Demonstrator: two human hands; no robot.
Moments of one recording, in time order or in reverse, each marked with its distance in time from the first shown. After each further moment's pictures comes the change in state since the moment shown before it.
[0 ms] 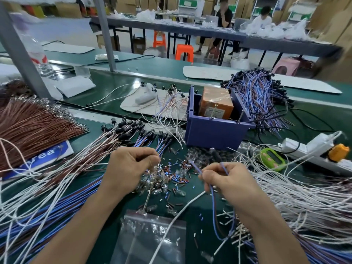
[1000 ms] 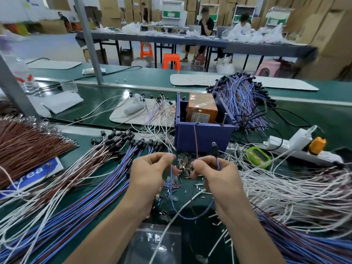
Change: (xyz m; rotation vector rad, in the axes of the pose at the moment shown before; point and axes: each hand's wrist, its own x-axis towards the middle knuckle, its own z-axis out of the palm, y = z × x) left_hand 0.001 0.041 0.058 -0.496 0.044 -0.420; right_hand 0.007 0.006 0.015 0.335 0.259 -0.120
